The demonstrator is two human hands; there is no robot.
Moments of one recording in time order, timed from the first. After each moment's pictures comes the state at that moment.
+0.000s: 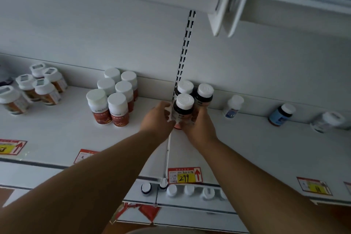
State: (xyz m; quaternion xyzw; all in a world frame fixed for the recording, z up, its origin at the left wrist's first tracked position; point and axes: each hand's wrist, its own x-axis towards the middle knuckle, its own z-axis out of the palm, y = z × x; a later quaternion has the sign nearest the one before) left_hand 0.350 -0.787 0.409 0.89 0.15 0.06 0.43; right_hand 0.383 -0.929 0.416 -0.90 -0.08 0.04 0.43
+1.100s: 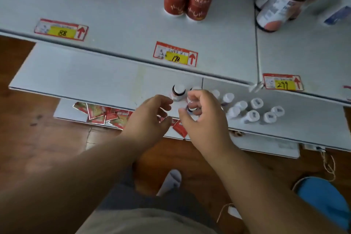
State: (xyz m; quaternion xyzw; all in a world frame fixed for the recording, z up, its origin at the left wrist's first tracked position) left_hand 0.091 -0.662 0.287 0.87 0.14 -0.03 0.46; right_hand 0.138 -0.813 0.320 -0.91 -0.14 0.08 0.38
